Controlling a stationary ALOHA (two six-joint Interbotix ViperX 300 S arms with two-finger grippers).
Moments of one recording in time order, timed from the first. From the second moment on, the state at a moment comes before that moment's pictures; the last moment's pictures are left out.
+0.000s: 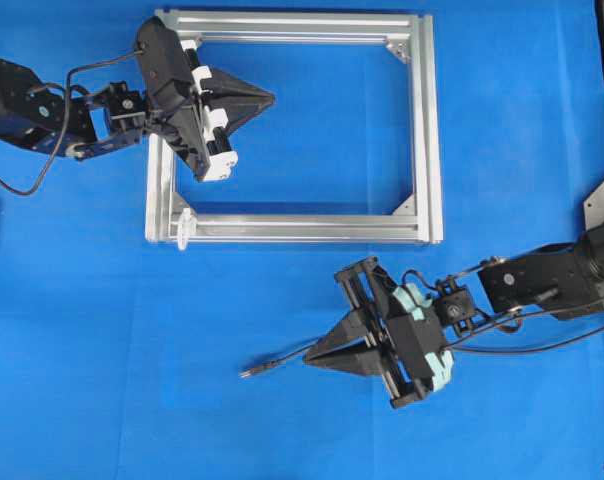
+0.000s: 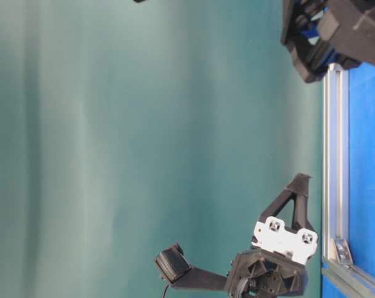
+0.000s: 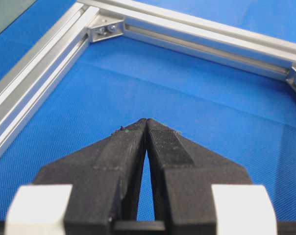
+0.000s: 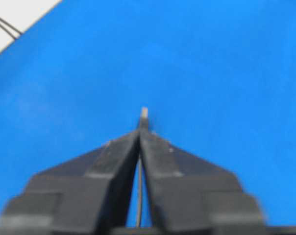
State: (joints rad) left arm 0.27 0.14 0.86 -0.09 -0.76 0.00; right arm 0.29 0.16 0.81 -0.11 -0.67 0.06
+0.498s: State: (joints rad) left arm 0.27 0.14 0.86 -0.09 -0.76 0.00; right arm 0.30 0.17 0.80 -0.08 -0.67 0.06
